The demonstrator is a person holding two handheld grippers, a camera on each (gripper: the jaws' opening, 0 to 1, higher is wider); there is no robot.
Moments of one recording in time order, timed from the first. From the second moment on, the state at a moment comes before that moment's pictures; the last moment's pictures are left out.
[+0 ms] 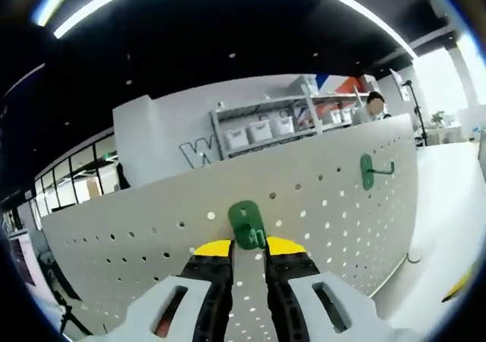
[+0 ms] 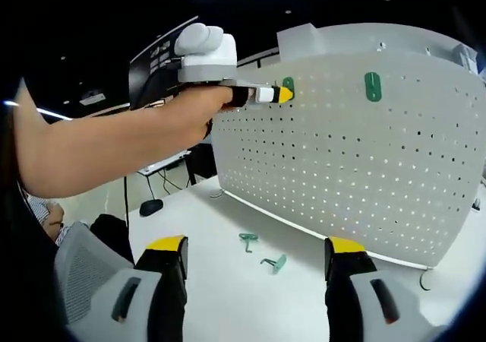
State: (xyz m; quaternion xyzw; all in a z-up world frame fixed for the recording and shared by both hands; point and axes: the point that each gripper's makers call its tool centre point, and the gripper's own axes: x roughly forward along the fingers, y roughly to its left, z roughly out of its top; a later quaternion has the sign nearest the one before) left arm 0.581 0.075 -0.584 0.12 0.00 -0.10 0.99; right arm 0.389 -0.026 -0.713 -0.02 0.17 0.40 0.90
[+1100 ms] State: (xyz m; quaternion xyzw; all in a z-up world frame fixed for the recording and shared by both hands) left arm 0.512 0.124 -0.647 0.12 0.04 -0.11 0.99; right arm 0.386 -0.020 -0.716 -0.03 0.17 0.40 0.90
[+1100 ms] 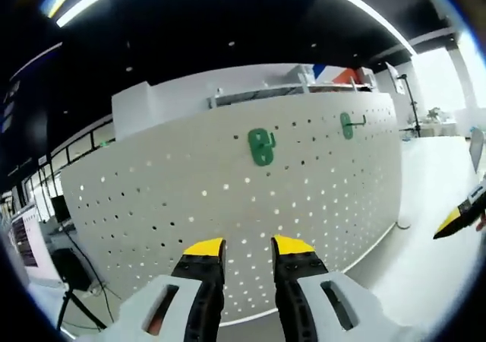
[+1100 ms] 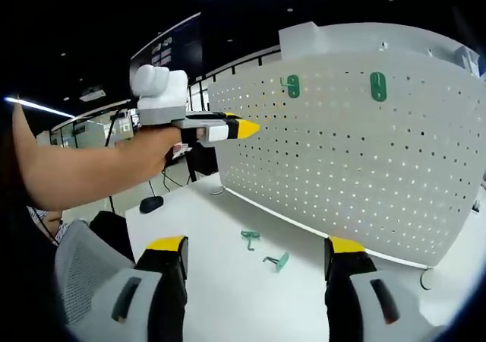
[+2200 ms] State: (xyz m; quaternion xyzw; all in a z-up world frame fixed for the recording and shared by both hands) left arm 0.396 0.156 -0.672 0.08 0.05 -0.12 0.99; right arm 0.403 0.002 -0.770 -0.07 0.23 0.40 0.88
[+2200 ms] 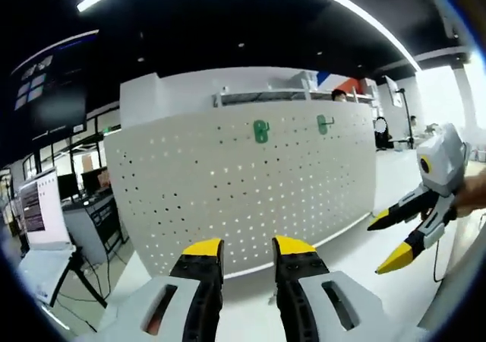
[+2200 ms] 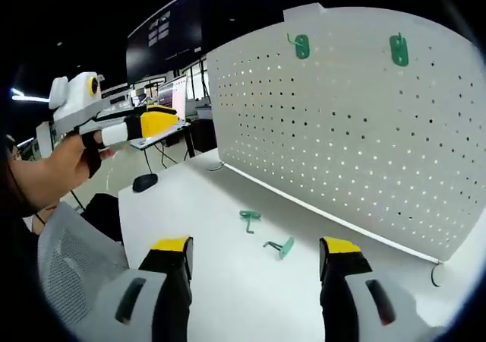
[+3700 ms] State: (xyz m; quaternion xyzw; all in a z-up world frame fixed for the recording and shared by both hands) left arm 0.358 0.118 -0.706 0.06 0.09 -0.21 0.97; right arm 0.456 0.019 -0.883 -0.10 0.31 0.38 0.87
